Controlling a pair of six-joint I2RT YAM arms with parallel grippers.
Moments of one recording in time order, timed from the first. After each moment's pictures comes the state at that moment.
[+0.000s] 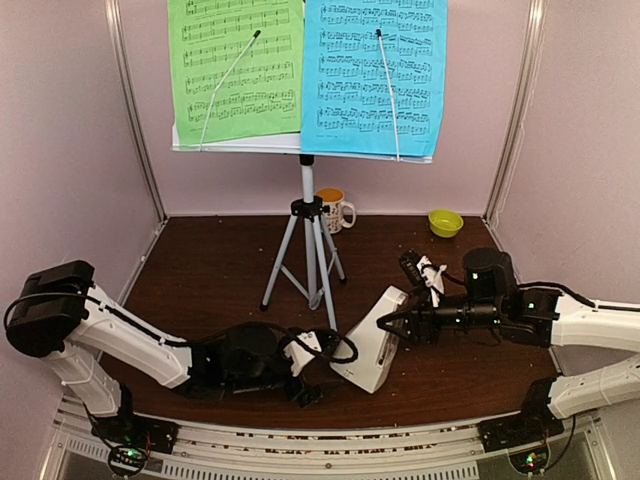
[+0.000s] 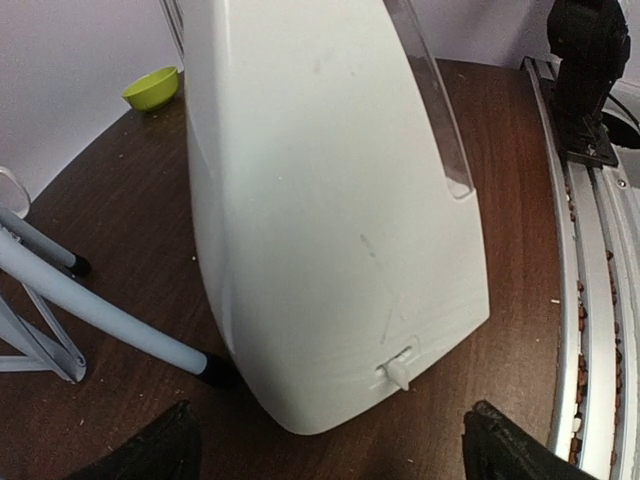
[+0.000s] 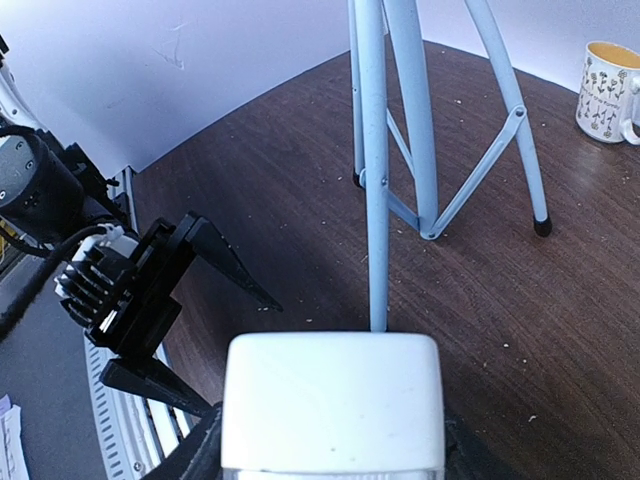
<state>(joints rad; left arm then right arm) -1.29 1.62 0.58 0.63 -0.15 0.08 0.87 1.02 0.61 -0.02 -0.27 0.19</state>
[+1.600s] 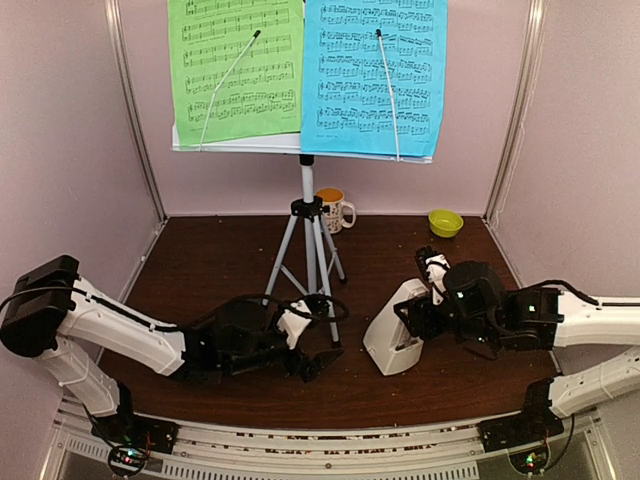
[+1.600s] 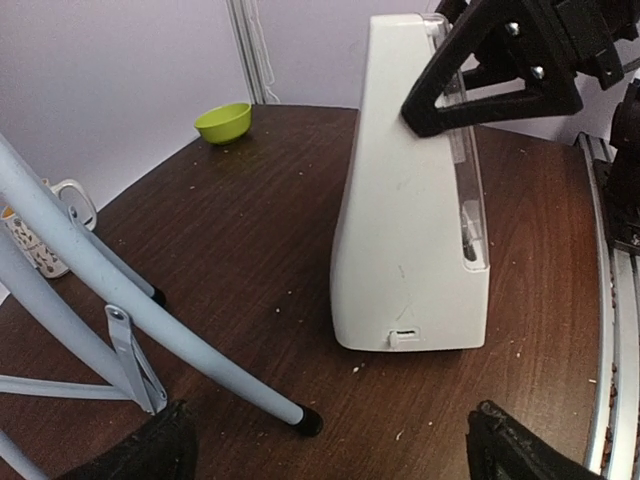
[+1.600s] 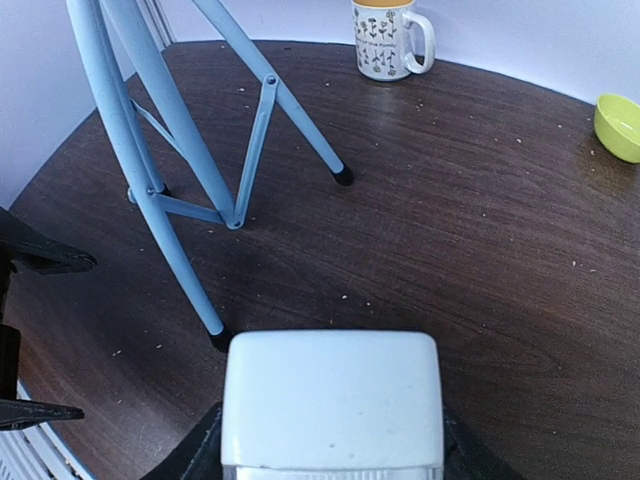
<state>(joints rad) -1.21 1.56 0.62 0.64 -0.19 0.06 1.04 1.03 0.69 -0.27 0.41 0.46</state>
